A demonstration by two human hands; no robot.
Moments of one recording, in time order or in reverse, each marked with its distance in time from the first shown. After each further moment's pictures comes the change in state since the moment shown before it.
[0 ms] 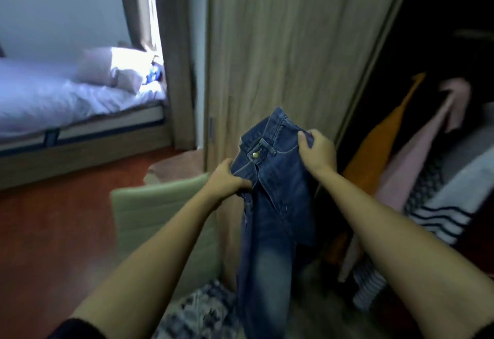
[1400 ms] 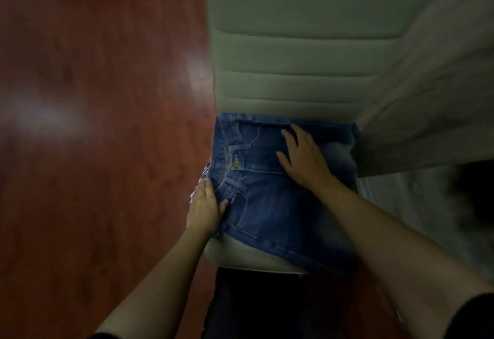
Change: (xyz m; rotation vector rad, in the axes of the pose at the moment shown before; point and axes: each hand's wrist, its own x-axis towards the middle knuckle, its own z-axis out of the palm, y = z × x) left_hand -0.204 -0.549 -0.065 0.717 0.192 -0.874; right_hand -0.352 0.206 0.419 -0.318 -1.172 -0.365
